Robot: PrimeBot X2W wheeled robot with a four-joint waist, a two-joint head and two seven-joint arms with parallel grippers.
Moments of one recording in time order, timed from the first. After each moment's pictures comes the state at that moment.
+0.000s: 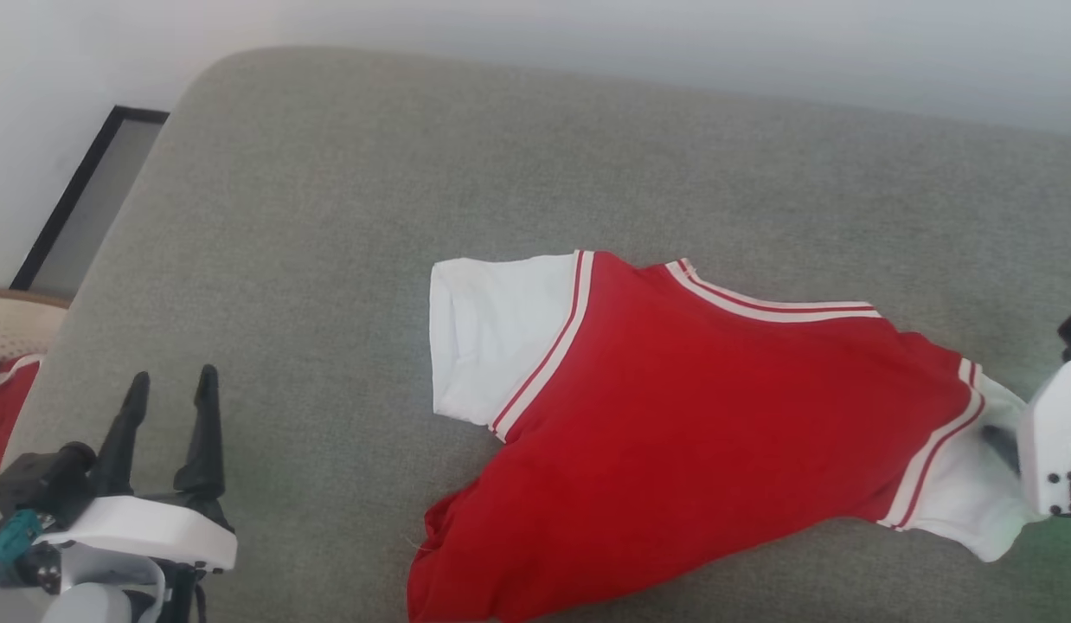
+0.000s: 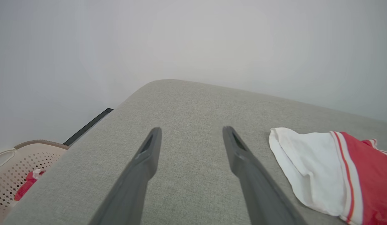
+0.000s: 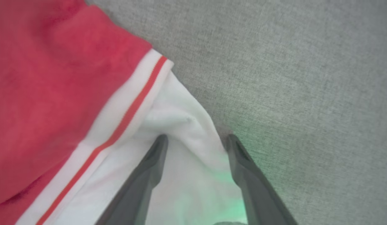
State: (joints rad) left arm -0.13 0.26 0.10 0.29 -0.42 -0.13 -0.26; right arm -0.32 -0.53 0.06 0.36 0.44 0.13 0.76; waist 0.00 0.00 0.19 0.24
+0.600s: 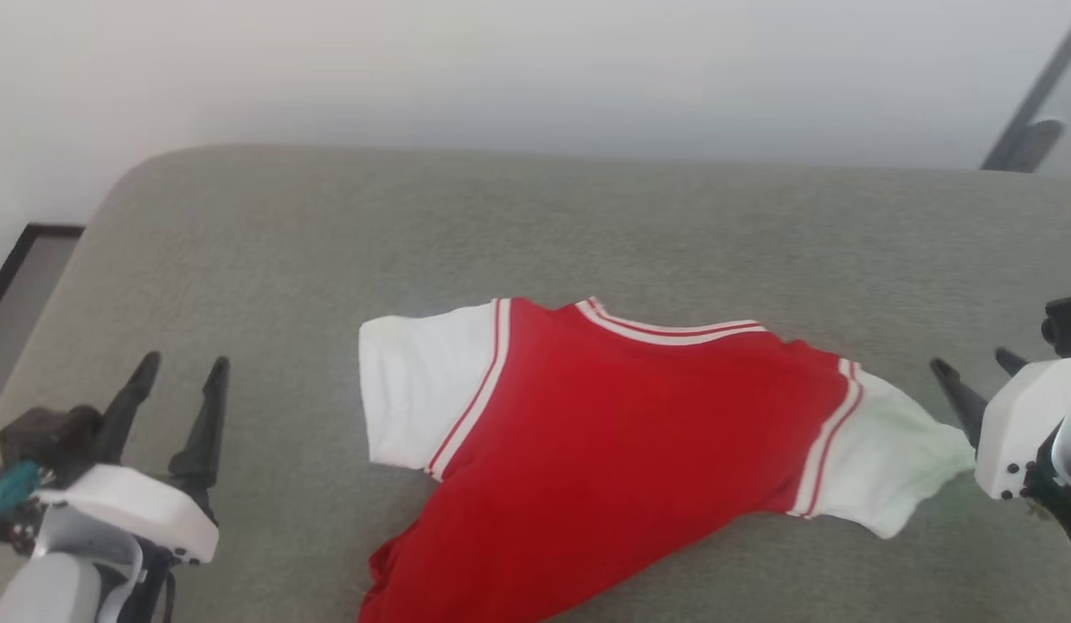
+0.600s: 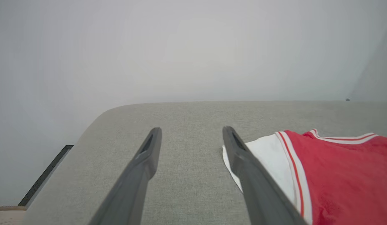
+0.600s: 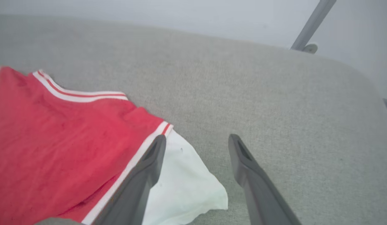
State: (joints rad) left arm -0.15 0.42 -0.03 0.27 -0.47 -0.13 -0.18; right arm -0.28 -0.45 0.02 0.27 0.44 0.13 0.50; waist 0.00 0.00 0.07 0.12
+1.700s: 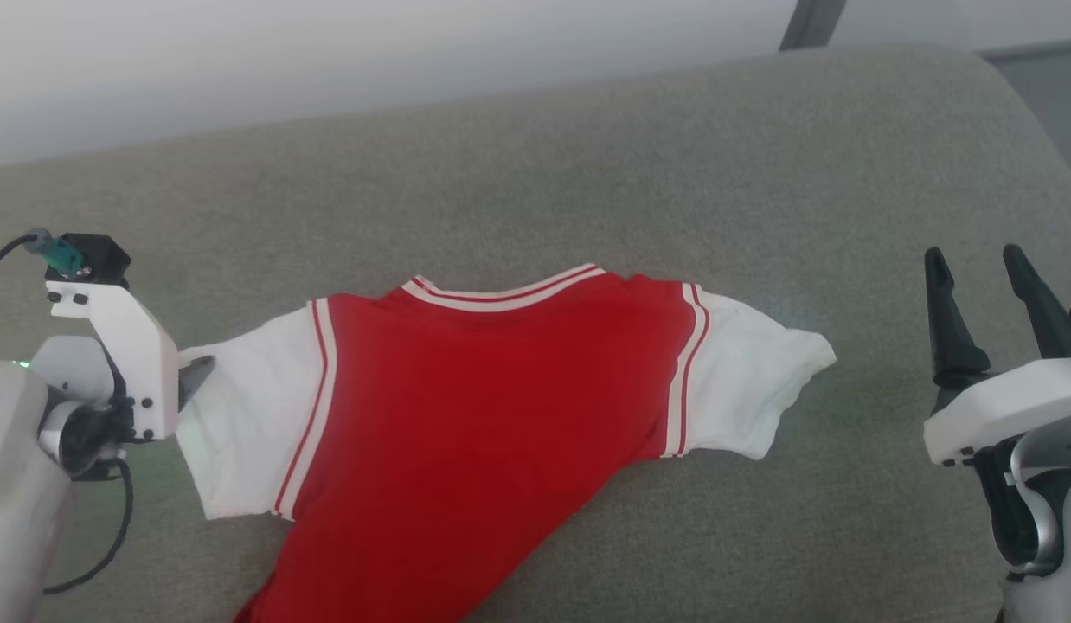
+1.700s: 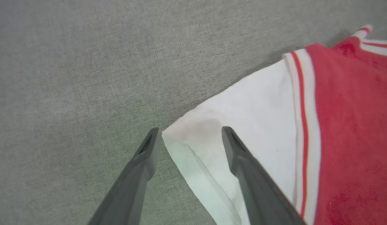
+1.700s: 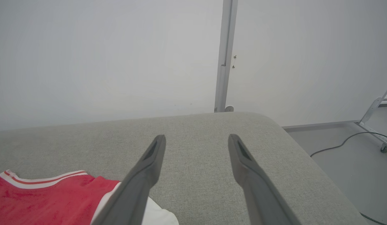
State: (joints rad) left arm -0.70 0.60 -0.46 0.71 -0.78 -0.11 0.58; right arm -0.21 -0.11 -0.17 -0.04 0.18 0.13 0.12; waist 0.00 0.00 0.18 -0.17
